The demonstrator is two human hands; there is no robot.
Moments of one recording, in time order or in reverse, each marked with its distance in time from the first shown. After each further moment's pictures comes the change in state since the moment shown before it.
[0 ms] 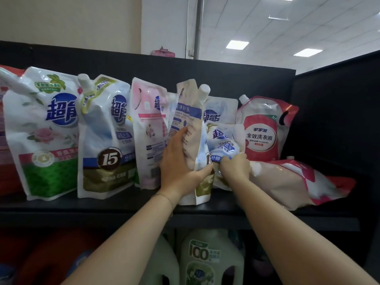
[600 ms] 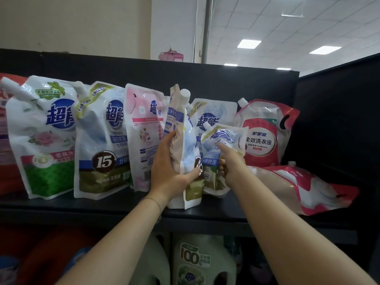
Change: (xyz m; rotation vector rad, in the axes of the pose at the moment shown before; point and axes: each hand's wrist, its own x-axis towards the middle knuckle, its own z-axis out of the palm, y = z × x) left_hand 0.000 -0.004 0.001 -0.073 0.029 -0.044; right_hand 0.022 -0.017 -0.014 0.817 -0.391 0.382
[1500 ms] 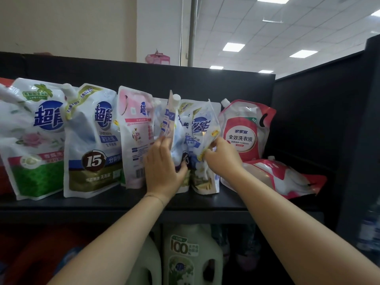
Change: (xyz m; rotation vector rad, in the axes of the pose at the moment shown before) left_hand -0.012 0.012 0.016 0.570 0.201 0.293; right_hand -0.064 -0.018 -0.028 -1.026 0.040 -0.643
